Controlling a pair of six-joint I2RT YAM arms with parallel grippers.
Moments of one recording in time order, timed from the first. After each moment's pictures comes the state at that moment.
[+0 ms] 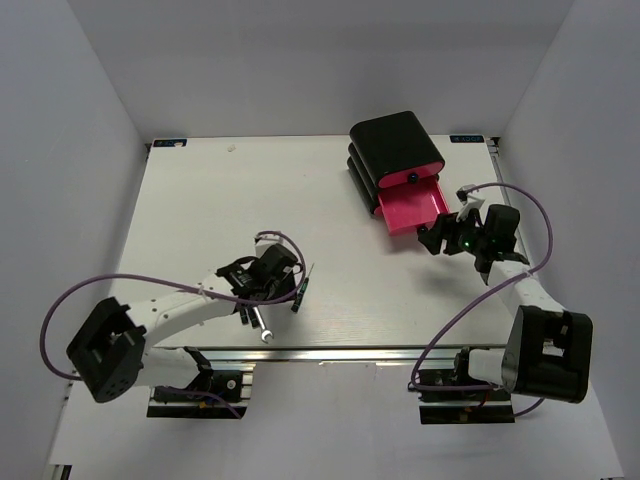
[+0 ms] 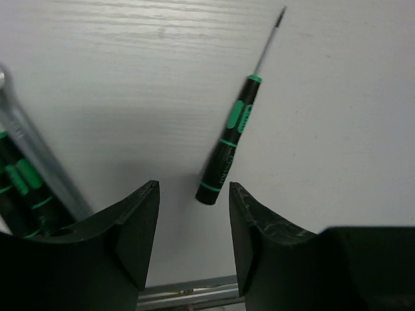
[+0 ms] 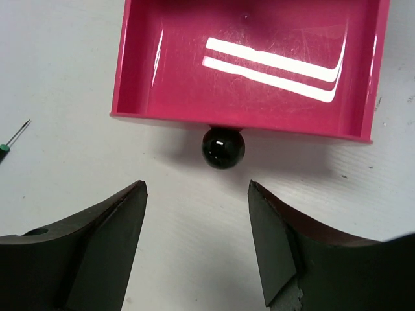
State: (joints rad) left arm -0.83 1.23 0.71 -0.49 -0.32 -0.88; right arm -0.11 1.28 0.62 0.09 -0.65 -0.06
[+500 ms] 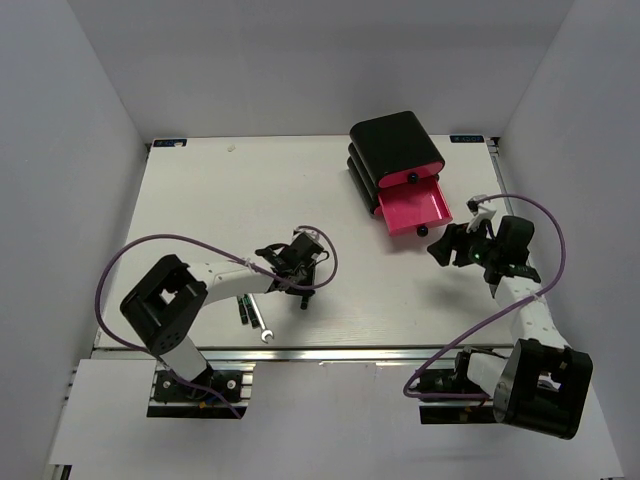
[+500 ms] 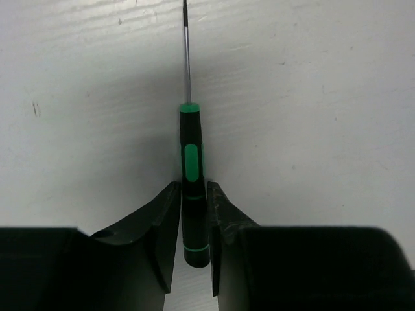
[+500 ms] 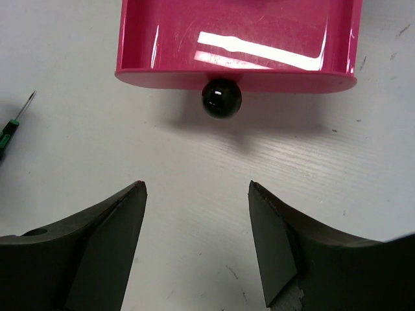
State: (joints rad) left arm -0.83 1.61 0.86 -0.31 -0.16 -0.62; right arm -0.19 1.09 0.57 -0.10 -0.68 -0.12
